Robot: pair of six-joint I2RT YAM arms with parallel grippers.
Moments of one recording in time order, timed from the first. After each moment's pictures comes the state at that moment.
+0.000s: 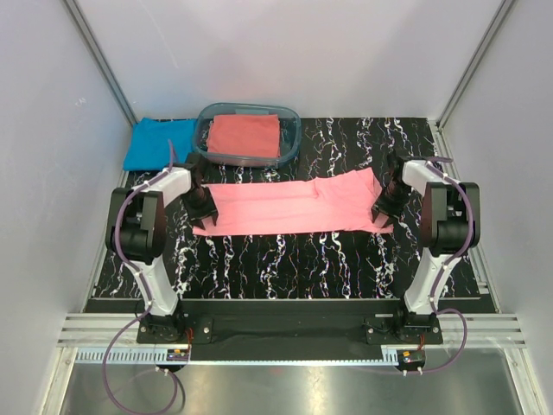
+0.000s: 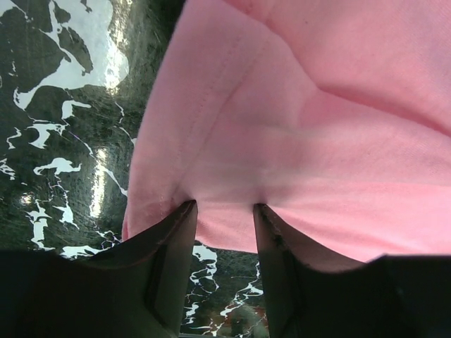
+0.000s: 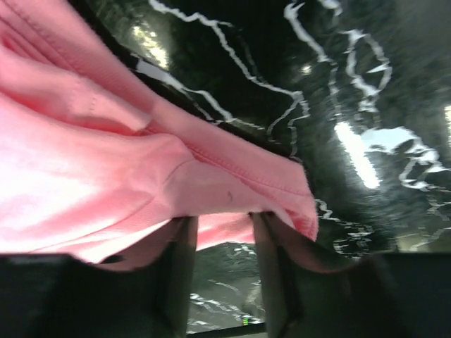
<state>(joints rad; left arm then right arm) -0.12 1.88 1.24 -0.82 0.00 -0.53 -0.02 1.95 1.31 -0.87 0.00 0.60</state>
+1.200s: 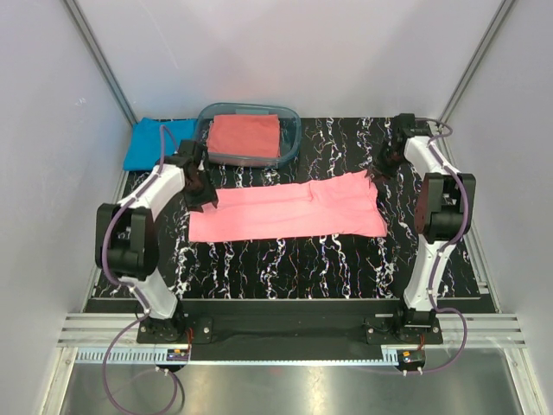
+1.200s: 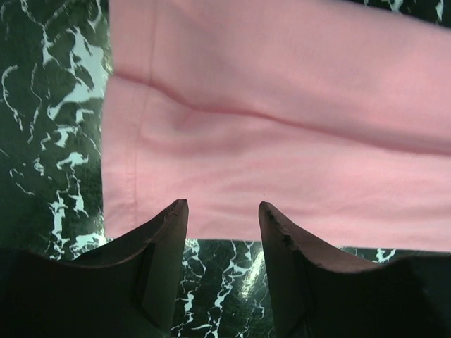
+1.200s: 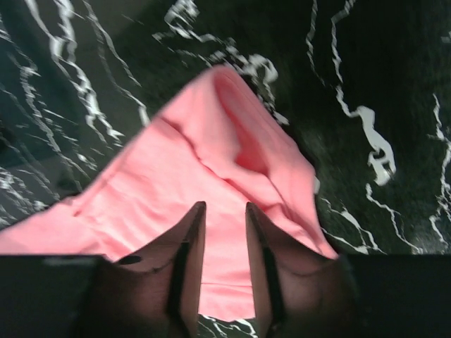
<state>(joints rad) -0.15 1.69 1.25 -0.78 0.00 -0.47 -0.03 2.09 1.68 -0.77 -0.17 0.52</state>
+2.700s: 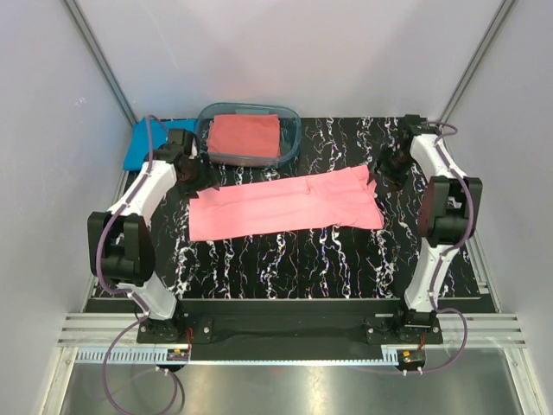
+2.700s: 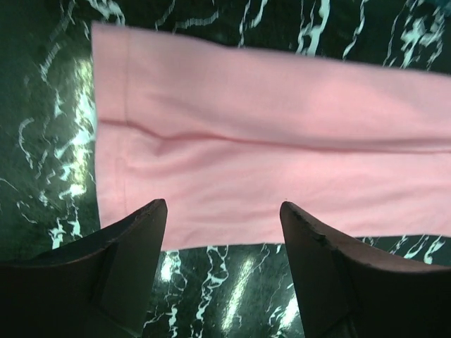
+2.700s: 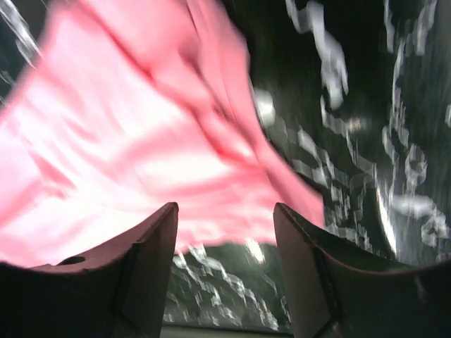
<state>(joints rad) -0.09 1.68 1.36 -0.75 0.07 -0.46 -0.05 2.09 1.77 -0.99 -0.16 0.46</state>
